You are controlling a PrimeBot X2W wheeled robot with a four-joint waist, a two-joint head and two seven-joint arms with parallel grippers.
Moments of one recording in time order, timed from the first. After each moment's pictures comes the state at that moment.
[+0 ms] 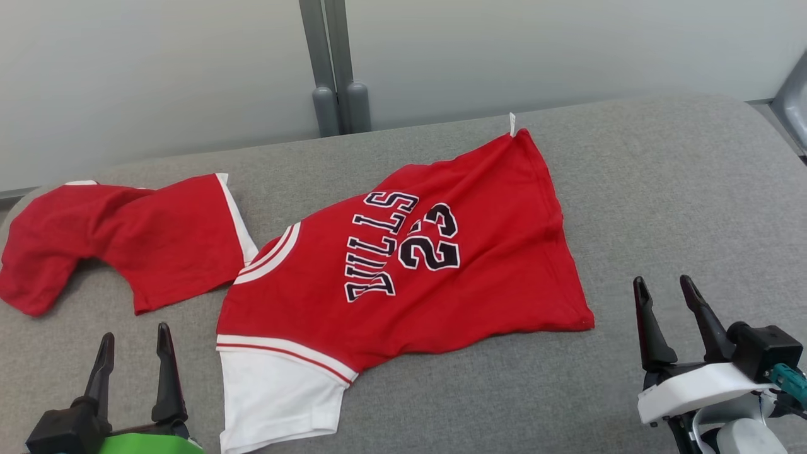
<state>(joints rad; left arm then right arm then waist) 0.12 0.31 -0.16 0.01 -0.48 0.18 -0.26 -0.02 -0.15 0.02 0.19 0.31 0.13 -0.26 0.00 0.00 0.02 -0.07</state>
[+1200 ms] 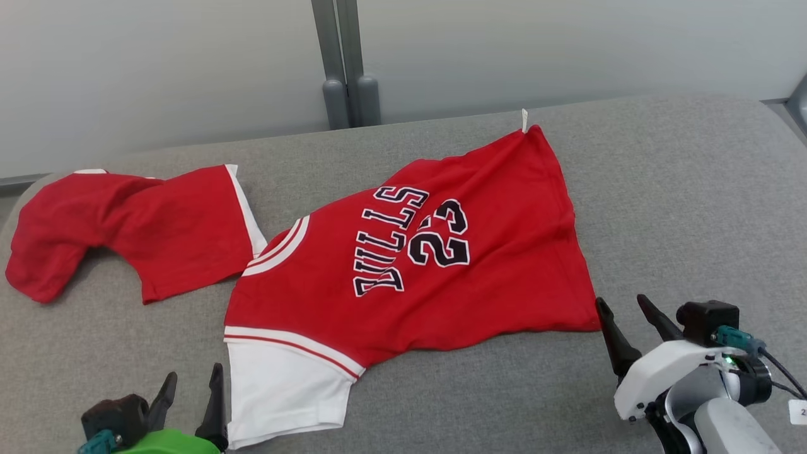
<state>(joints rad) 0.13 0.20 -0.11 0.11 -0.48 0.03 -0.01 -0.12 -0.18 0.12 0.36 0.35 0.13 -0.06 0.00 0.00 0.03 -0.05</state>
